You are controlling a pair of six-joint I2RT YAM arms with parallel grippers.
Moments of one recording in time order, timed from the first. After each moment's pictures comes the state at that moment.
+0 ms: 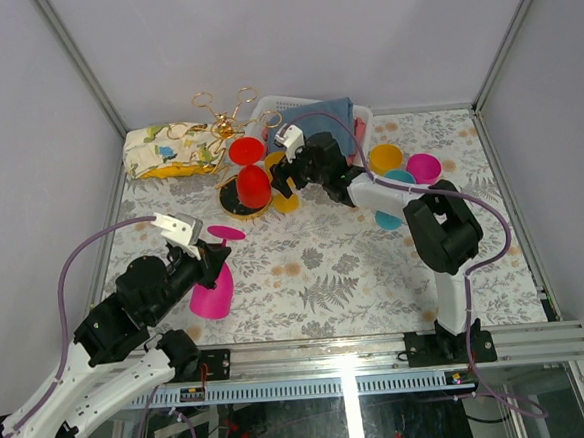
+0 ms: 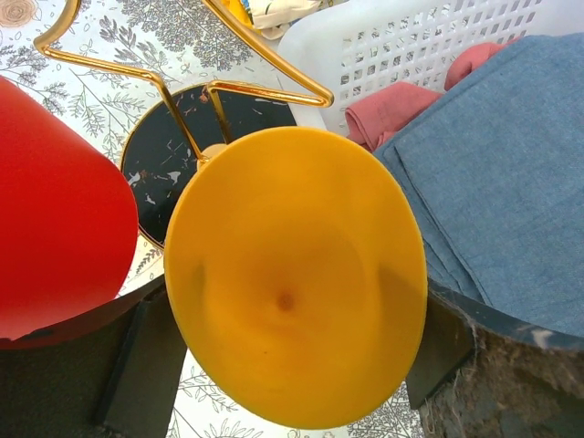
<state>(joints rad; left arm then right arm) -0.84 0.44 0.79 -0.59 -0.24 -0.20 0.61 1.99 1.40 0.20 -0.26 -0.14</state>
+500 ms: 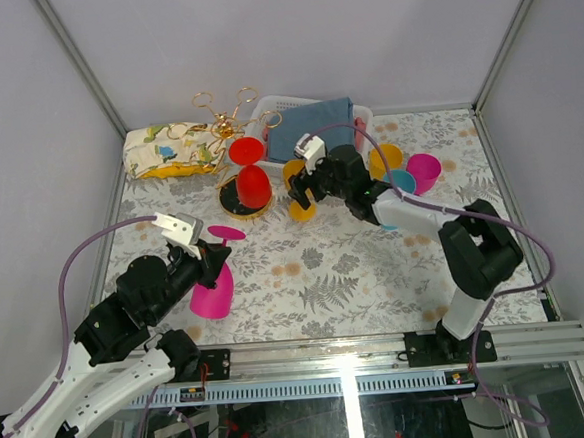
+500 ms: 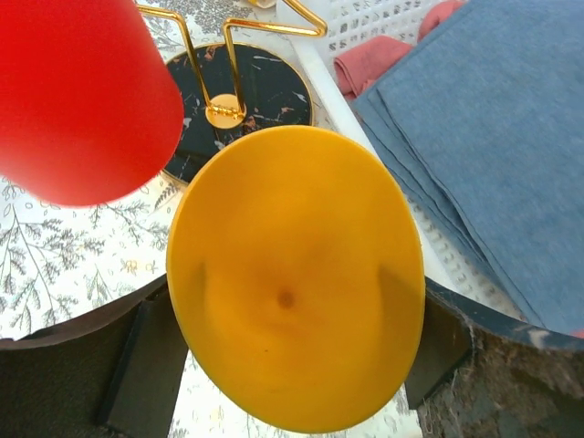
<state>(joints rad) -0.84 0.45 0.79 -0.59 -0.24 -0.20 0.61 1.76 1.14 0.24 -0.22 -0.14</state>
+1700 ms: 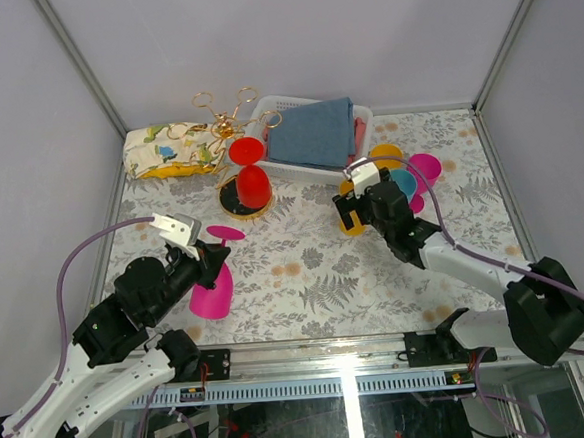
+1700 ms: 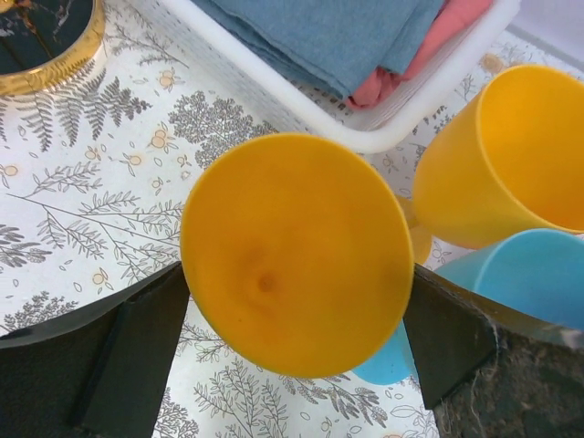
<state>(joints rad) -0.84 0.44 0.79 -0.59 -0.24 -0.20 0.60 1.29 0.67 0.21 0.24 -0.11</state>
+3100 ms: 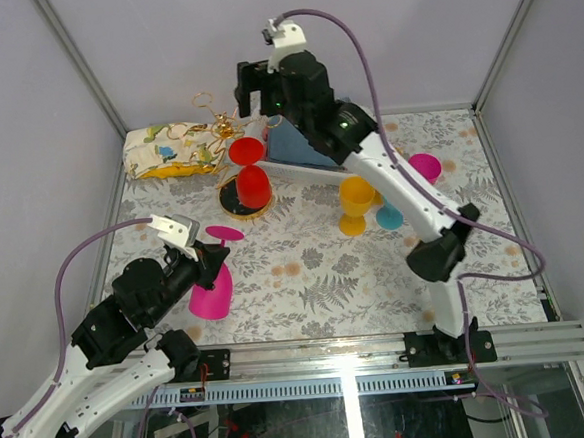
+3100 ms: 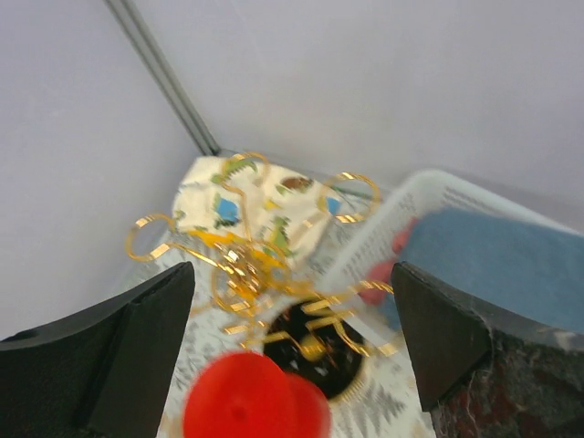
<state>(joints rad) -0.84 0.43 0.79 -0.59 -0.23 -0.20 0.78 1.93 2.25 -0.46 0.29 0.26</state>
